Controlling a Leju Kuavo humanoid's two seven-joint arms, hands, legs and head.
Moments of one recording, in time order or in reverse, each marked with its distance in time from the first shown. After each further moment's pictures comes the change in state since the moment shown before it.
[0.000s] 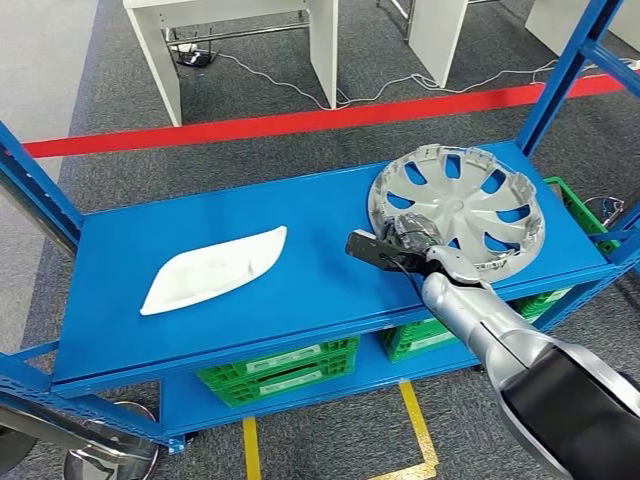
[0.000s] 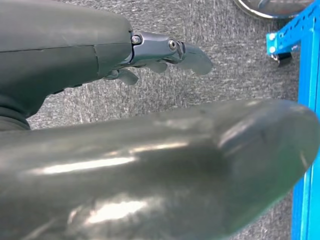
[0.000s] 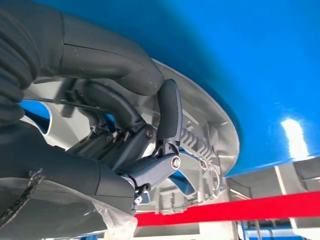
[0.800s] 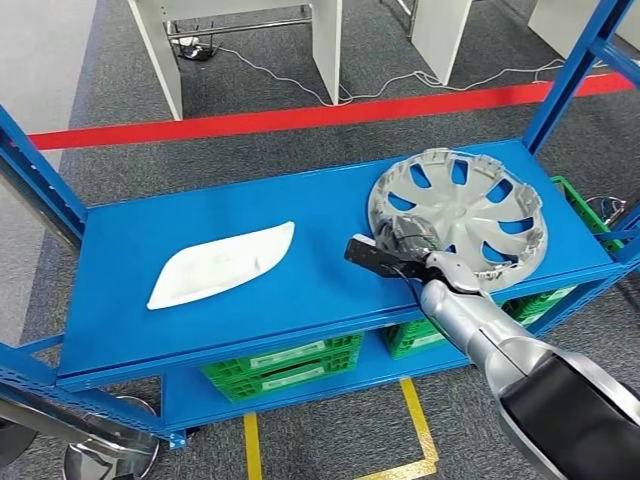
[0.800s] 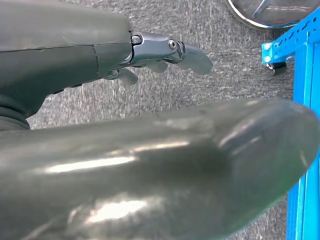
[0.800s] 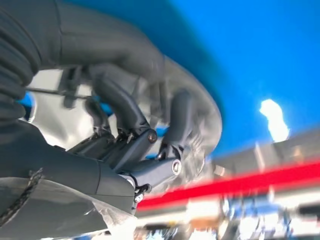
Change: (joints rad) left arm -0.006 0.005 0.004 0.000 0.001 0.003 -0.017; right arm 0.025 -0.002 -0.012 -0.002 -0.024 -0.167 -0.106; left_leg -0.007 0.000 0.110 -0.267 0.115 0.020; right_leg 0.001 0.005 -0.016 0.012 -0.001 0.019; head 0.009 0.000
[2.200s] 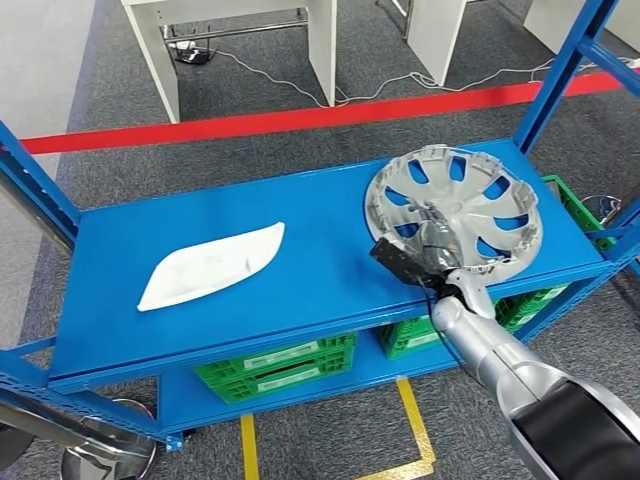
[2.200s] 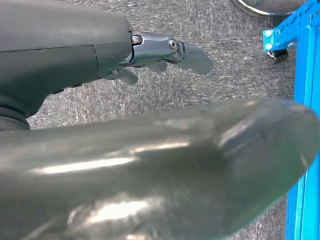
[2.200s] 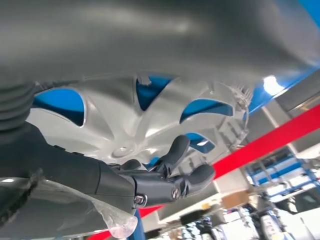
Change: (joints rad) left arm 0.004 0.000 0.000 0.000 0.010 -0.017 -0.002; right arm 0.117 -0.032 -0.135 -0.096 -0.111 -0.142 -0.093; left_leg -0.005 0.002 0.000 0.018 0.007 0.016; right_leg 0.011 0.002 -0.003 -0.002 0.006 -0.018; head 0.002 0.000
